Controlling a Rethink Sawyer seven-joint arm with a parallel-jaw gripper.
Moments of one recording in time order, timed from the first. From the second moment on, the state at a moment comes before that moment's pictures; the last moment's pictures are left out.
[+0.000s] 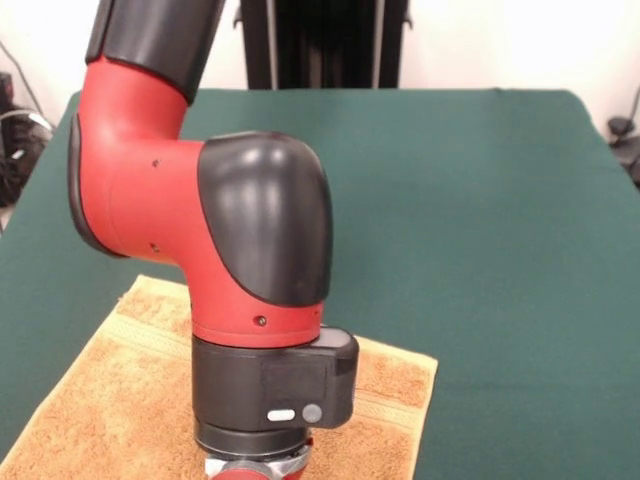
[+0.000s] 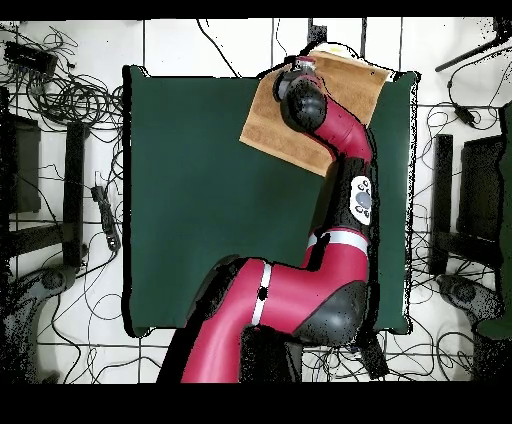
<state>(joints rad) -0.20 0.19 -0.11 0.50 0.48 0.31 2.84</state>
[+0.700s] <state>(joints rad) -0.19 0.21 -0.12 0.46 0.47 0.28 2.84</state>
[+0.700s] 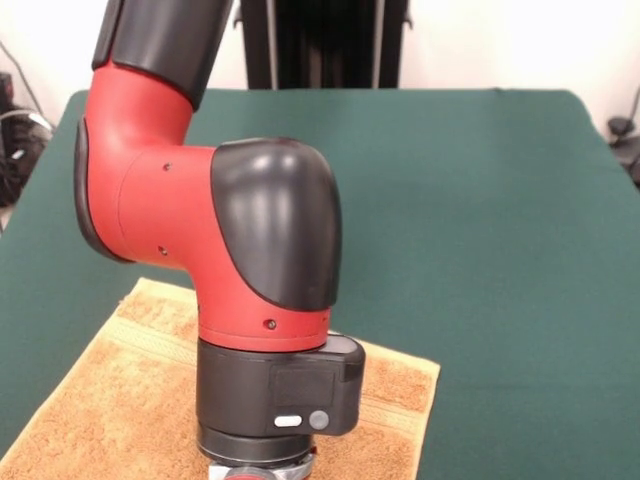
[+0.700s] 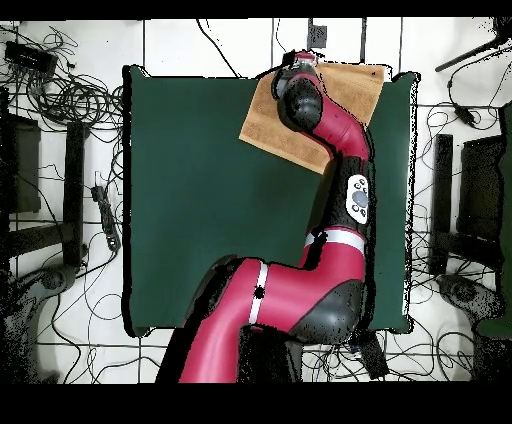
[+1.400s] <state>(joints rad) -0.19 0.19 -0.15 0.48 0.47 0.31 2.84</state>
